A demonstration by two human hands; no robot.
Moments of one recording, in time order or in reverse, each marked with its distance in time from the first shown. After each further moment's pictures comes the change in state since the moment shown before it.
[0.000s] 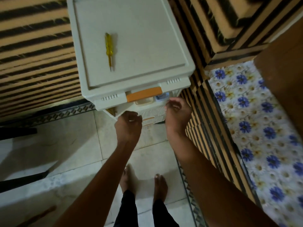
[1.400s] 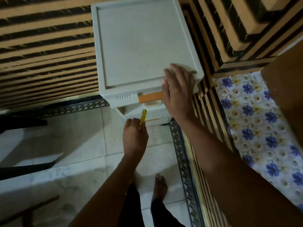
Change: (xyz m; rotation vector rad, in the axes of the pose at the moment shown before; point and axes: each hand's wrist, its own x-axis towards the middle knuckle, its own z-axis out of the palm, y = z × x) left_hand -0.025 -0.025 -0.010 0.332 0.135 0.351; right_hand 0.035 -0.060 0.021 -0.694 -0.125 -1.069
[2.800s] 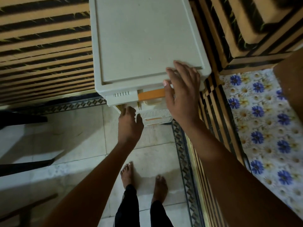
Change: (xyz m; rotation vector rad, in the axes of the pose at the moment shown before) left_hand 0.040 -0.082 0.075 -0.001 -0.131 0.051; right_hand -0.011 0.007 -0.001 0.108 0.022 -0.038
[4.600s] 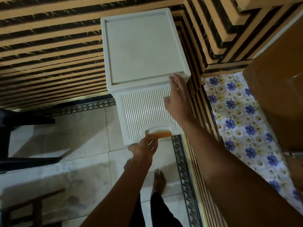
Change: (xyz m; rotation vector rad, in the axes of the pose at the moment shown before) left_hand -0.135 0.132 -0.080 -1.439 0.092 -1.204; right_hand -0.019 -0.019 -0.062 -0.015 -0.338 0.204
